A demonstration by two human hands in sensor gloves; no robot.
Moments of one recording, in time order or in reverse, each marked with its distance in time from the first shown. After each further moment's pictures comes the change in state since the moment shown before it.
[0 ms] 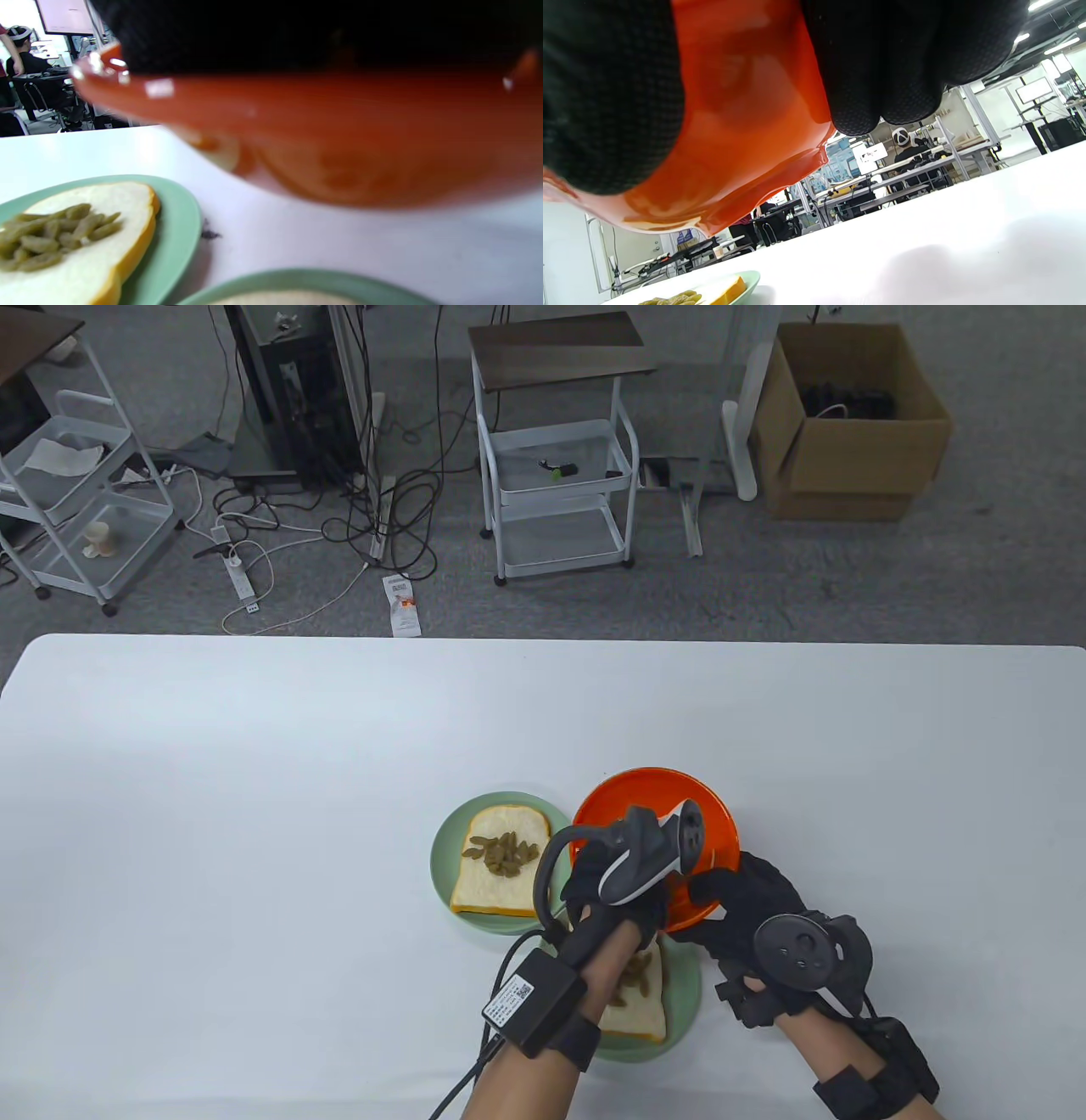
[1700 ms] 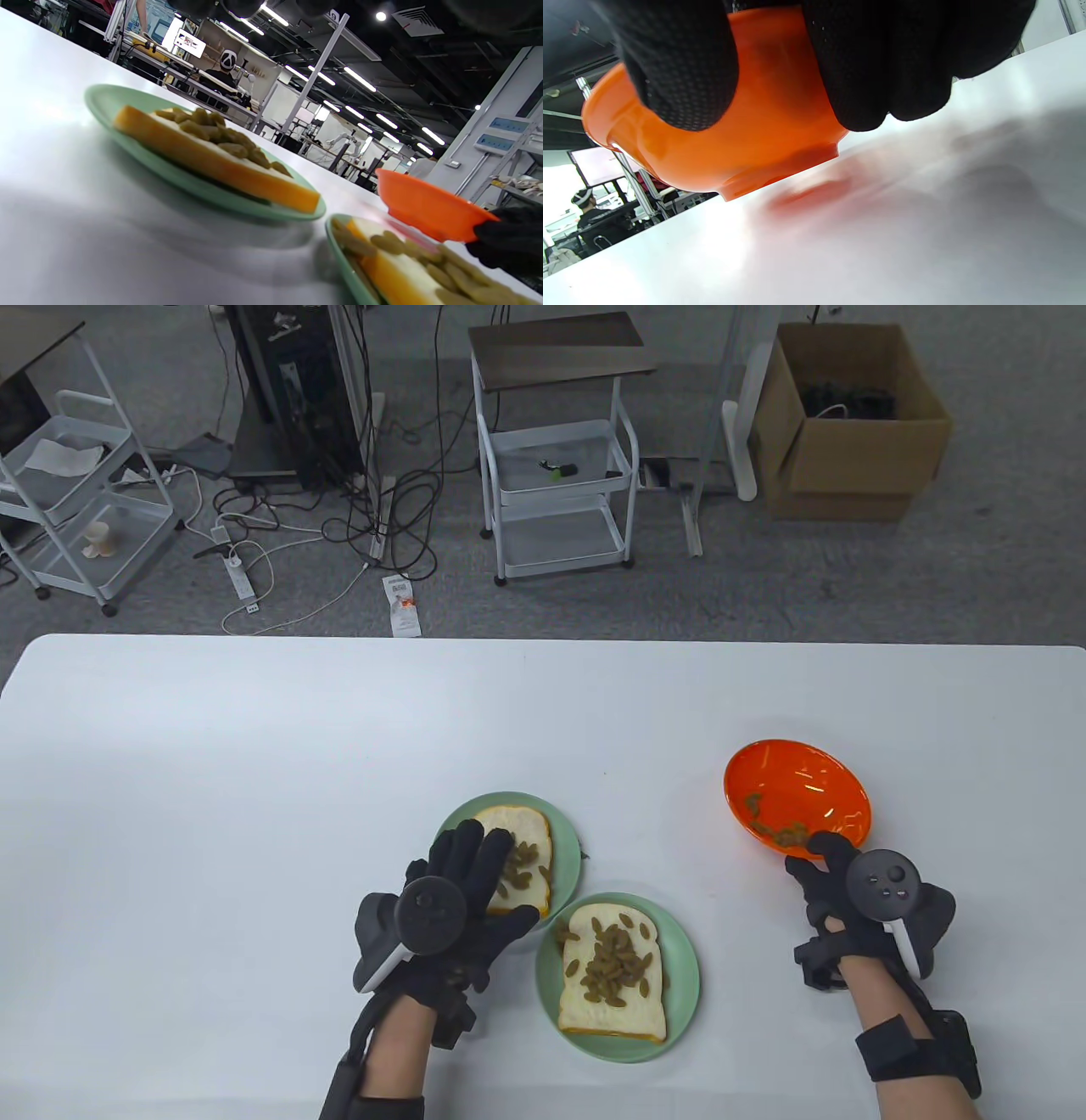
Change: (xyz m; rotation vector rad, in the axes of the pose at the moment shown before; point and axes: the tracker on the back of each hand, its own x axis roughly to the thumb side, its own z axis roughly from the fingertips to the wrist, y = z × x) left_hand -0.187 -0.084 0.064 0.112 -0.152 0.506; right_hand -0.133 -0.010 -0.009 0.028 0.524 0.137
